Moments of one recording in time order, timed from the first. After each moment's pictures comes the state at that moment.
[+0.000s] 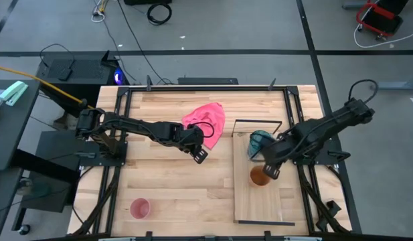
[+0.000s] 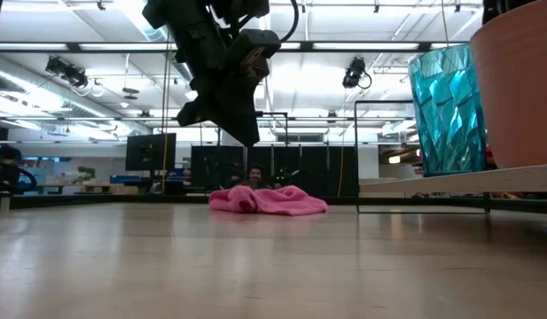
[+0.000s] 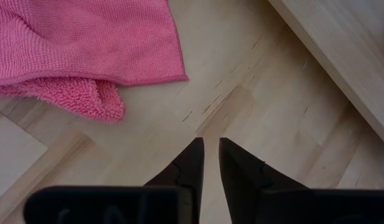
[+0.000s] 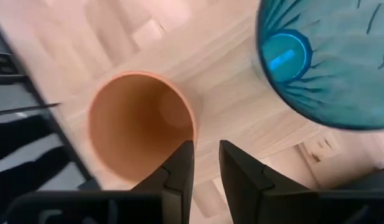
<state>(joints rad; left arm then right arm) -0.04 1.69 1.17 -0.49 -0.07 -0.78 0.43 1.25 1.27 -1.33 0.03 1.00</state>
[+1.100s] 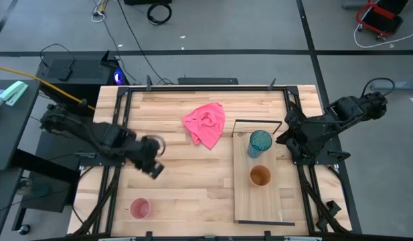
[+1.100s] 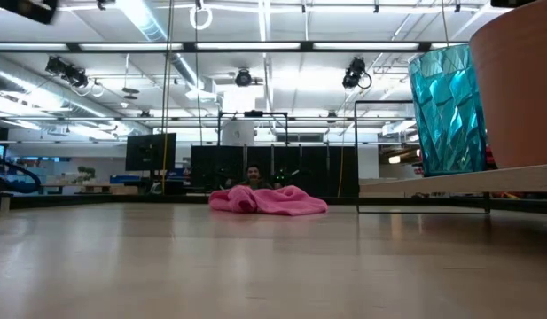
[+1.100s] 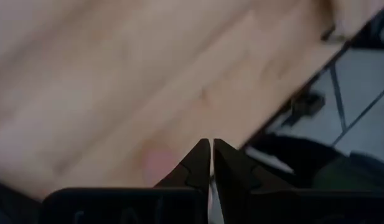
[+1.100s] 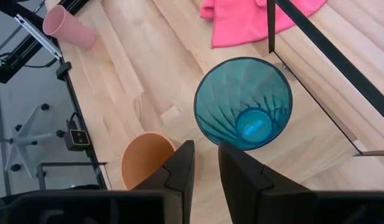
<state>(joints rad) -0.42 1.19 1.17 -1.06 0.09 -1.37 0.44 0.89 1.27 -1.31 0.26 1.00</state>
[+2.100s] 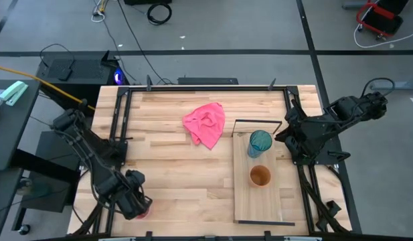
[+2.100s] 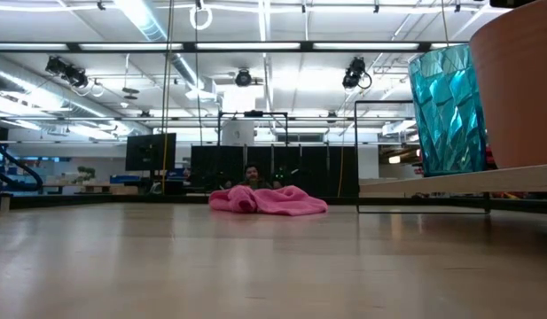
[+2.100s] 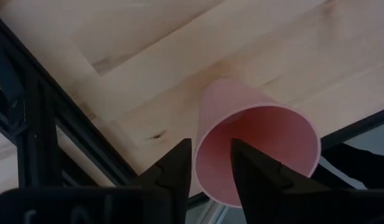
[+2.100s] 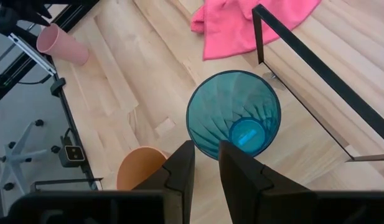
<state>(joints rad) -0.89 1.46 1.17 -1.13 0.03 -1.95 0.44 0.89 1.27 -1.31 0.32 1.03</state>
